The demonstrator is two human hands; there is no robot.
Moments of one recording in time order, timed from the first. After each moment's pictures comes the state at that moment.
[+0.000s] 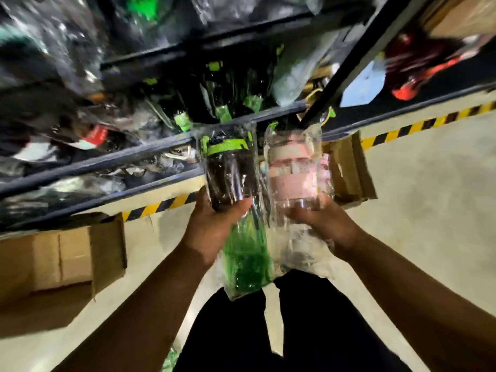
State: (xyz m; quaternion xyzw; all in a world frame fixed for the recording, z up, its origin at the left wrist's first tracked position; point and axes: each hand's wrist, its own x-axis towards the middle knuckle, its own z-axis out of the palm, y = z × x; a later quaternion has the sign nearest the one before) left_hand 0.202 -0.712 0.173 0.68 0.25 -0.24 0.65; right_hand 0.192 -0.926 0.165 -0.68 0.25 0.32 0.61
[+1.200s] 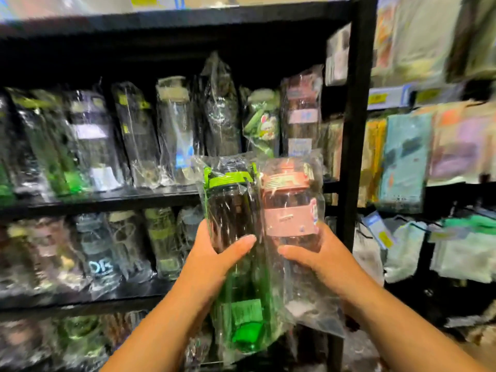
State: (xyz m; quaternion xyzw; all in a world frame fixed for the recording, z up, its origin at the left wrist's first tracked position) left_hand 0.239 -0.755 0.717 0.70 -0.05 0.19 0.68; right_hand 0.286 -0.959 0.707 -0.71 -0.19 -0.04 0.67
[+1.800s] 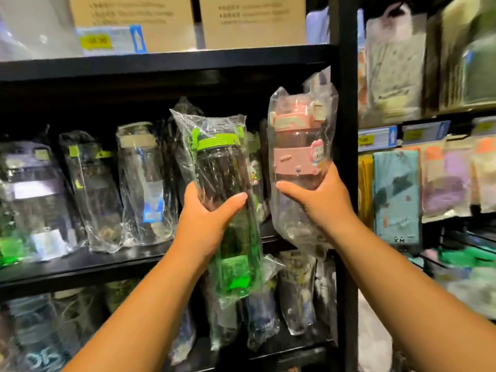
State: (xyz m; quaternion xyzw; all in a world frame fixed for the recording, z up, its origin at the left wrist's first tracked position) left_hand 0.368 -0.764 0.837 0.70 -0.12 0.29 0.64; right_hand 0.413 -0.966 0.844 -0.72 -0.12 -0.32 0.61
